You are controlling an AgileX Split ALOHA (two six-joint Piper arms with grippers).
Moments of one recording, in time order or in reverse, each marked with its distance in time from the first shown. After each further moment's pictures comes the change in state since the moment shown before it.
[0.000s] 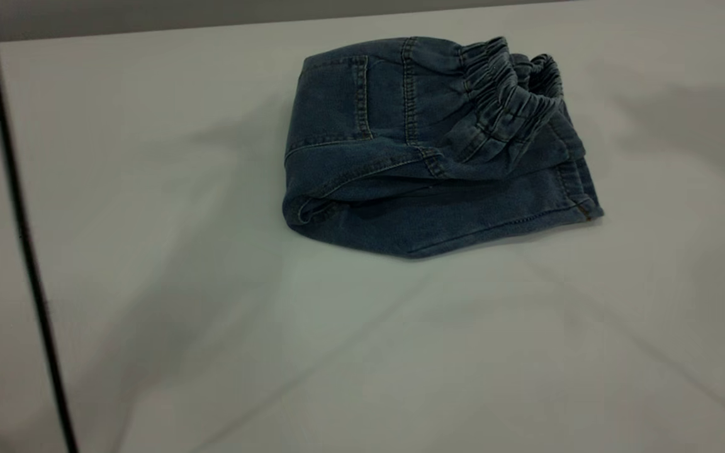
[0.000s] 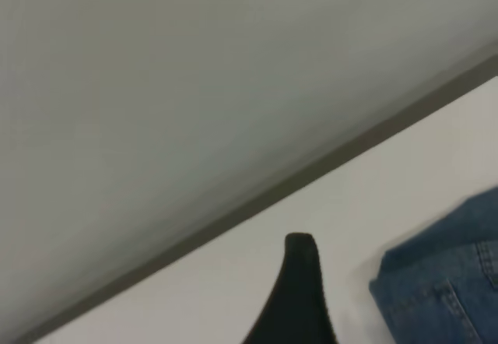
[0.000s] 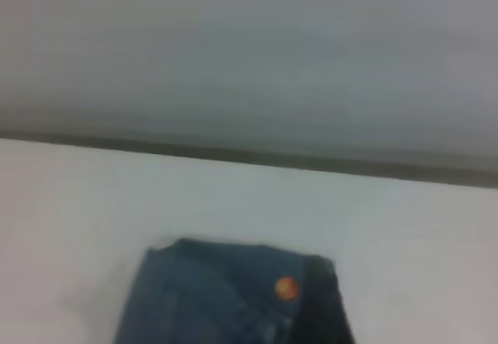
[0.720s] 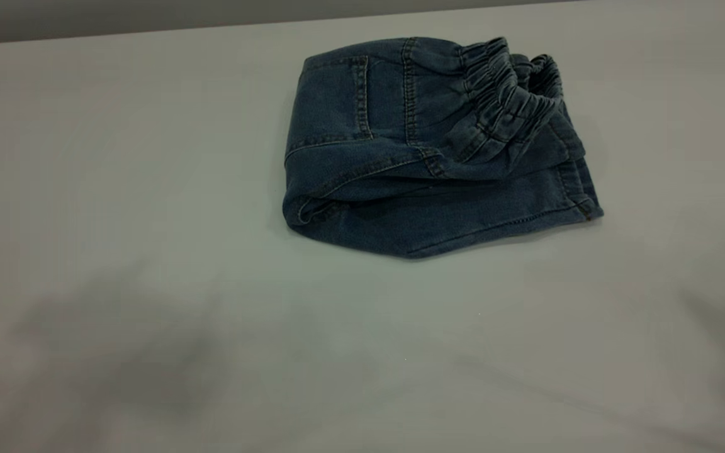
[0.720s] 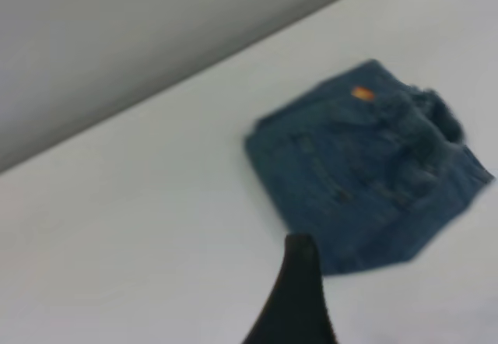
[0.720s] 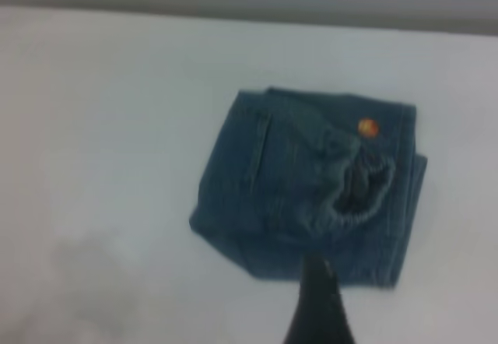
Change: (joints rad) left arm 0.000 -0.719 0.711 -0.242 0.000 -0.020; right arm 0.000 -0.654 0.749 0.132 -0.001 -0.083
